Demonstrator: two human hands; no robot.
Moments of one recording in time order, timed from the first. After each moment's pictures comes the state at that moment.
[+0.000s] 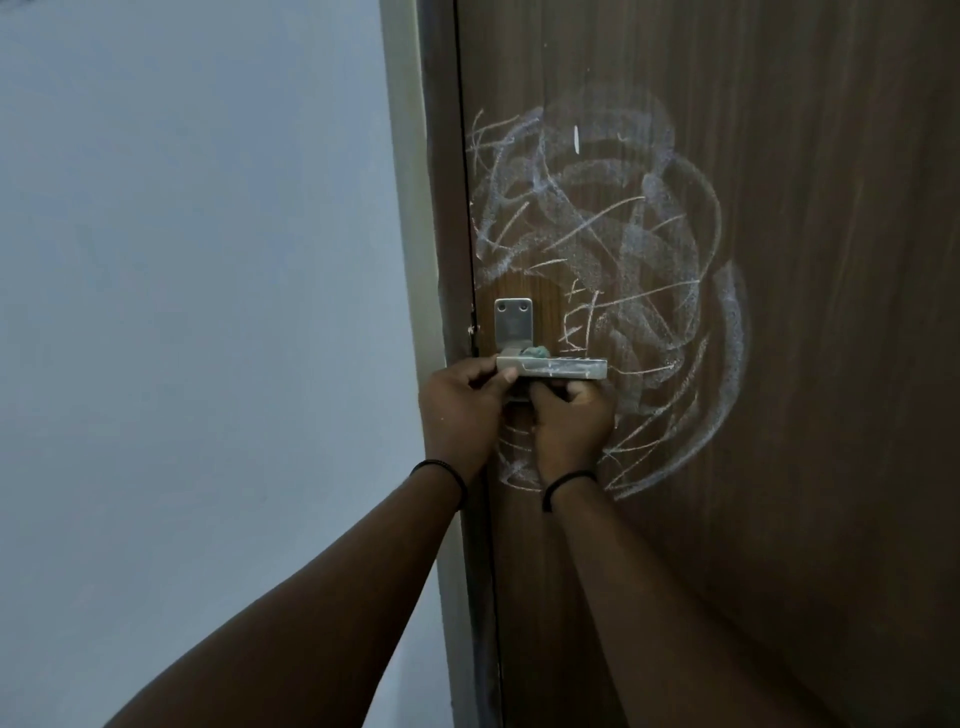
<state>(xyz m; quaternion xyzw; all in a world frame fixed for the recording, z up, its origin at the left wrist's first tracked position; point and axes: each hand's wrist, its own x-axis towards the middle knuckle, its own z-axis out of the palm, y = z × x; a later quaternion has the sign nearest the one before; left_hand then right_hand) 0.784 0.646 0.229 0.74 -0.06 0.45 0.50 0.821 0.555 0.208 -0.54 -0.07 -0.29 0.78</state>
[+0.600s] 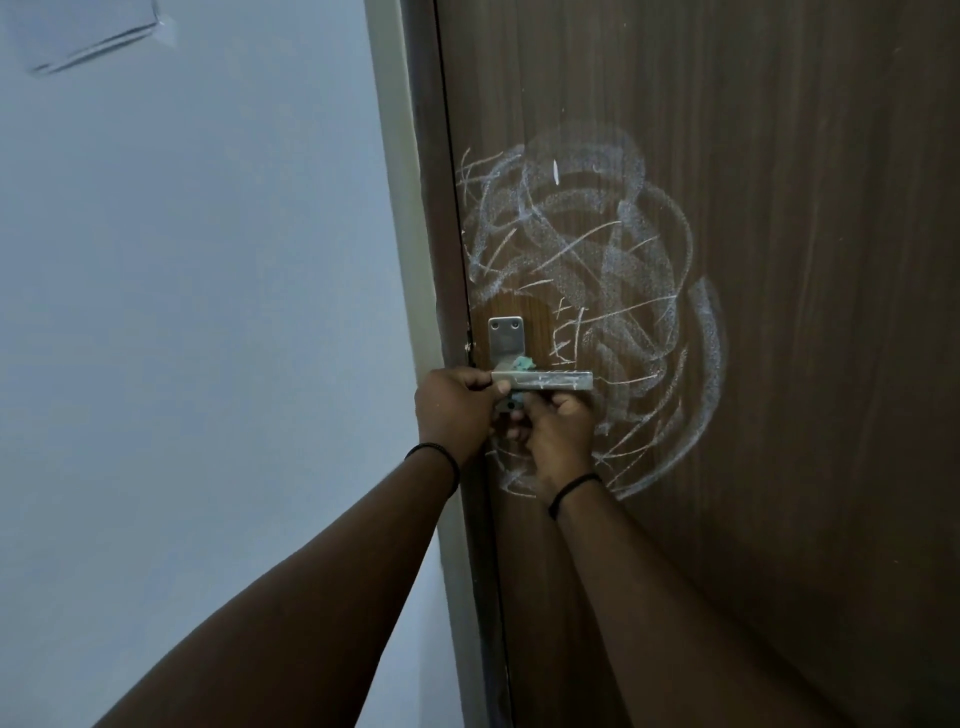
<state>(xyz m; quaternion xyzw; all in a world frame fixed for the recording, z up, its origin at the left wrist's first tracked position) 0.768 0.648 0.254 0.78 0.03 0.35 0.52 0.805 0.551 0.215 -0.48 -0.09 -0.08 0.87</state>
